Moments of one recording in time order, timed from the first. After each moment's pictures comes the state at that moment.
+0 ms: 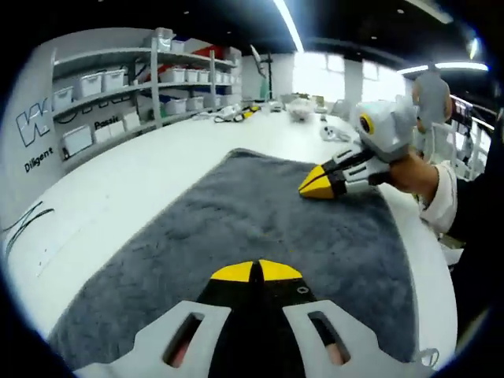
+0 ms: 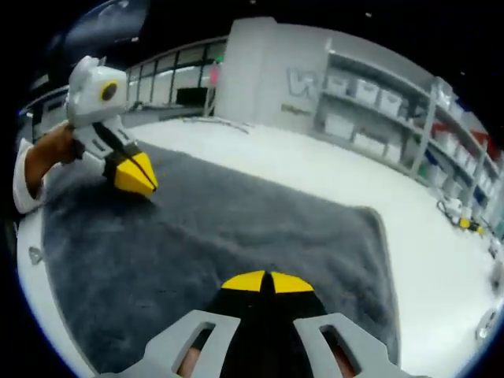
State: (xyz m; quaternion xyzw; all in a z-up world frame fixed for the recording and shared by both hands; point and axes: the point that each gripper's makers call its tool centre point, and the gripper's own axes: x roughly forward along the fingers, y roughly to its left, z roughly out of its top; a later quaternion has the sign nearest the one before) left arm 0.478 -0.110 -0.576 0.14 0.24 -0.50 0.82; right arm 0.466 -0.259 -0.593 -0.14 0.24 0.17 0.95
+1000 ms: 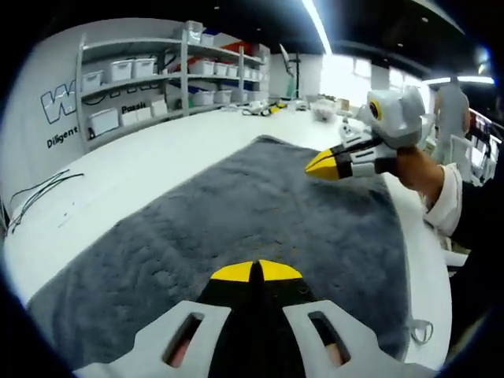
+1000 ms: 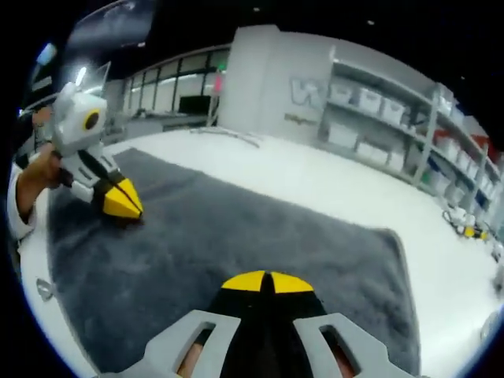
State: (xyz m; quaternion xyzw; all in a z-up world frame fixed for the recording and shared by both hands) left arm 0.460 -0.045 -0.580 0.11 0.25 -0.44 0.85; right arm 0.461 -0.207 -0.575 -0.12 0.22 0.18 0.95
